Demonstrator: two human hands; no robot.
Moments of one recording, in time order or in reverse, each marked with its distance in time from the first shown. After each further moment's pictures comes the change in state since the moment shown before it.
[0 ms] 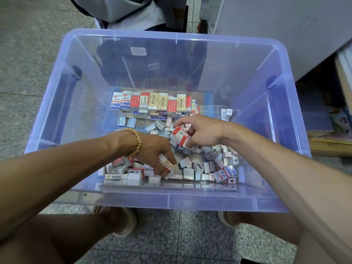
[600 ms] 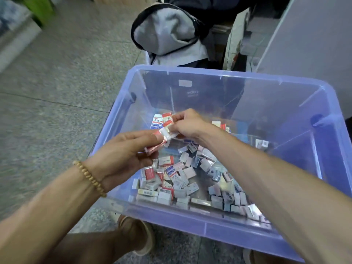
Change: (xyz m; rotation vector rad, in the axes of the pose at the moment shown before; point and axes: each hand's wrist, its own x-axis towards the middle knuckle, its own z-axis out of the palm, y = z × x) left_hand -0.123 0.009 0.015 -1.543 0.937 -0.144; right_hand 0.094 -0.093 0.013 0.518 0.262 -0.100
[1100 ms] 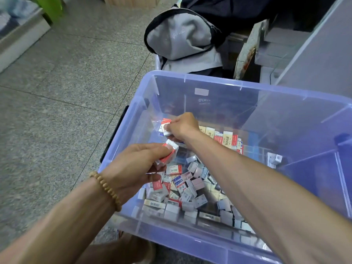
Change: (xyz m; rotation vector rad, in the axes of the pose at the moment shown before) left_hand 0.013 -0.004 -0.004 0.053 0.158 -0.096; right_hand 0.044 -0.018 0.044 -0.044 0.215 0.078
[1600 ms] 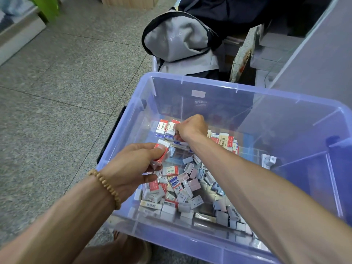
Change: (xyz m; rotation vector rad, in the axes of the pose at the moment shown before) left_hand 0.007 0.000 0.000 0.021 0.035 -0.026; right_hand 0.015 0.019 -0.010 0.009 0.205 0.086
